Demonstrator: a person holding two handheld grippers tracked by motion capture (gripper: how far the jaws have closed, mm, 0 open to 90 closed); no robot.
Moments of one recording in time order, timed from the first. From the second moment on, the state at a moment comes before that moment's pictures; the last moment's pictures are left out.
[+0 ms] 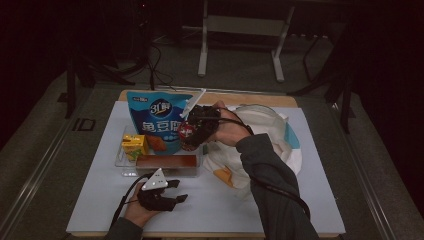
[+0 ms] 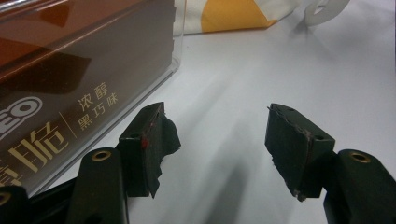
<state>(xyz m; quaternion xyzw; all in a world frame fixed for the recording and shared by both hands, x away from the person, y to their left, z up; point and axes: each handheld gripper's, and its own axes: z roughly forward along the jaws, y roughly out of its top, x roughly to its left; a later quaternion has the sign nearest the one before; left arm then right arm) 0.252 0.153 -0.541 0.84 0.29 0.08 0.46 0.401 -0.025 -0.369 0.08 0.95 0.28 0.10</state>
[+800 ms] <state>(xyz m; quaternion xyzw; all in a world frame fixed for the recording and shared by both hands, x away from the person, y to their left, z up) 0.252 0.153 -0.541 0.84 0.29 0.08 0.46 0.401 -0.014 -0.375 0.08 0.95 0.27 0.11</state>
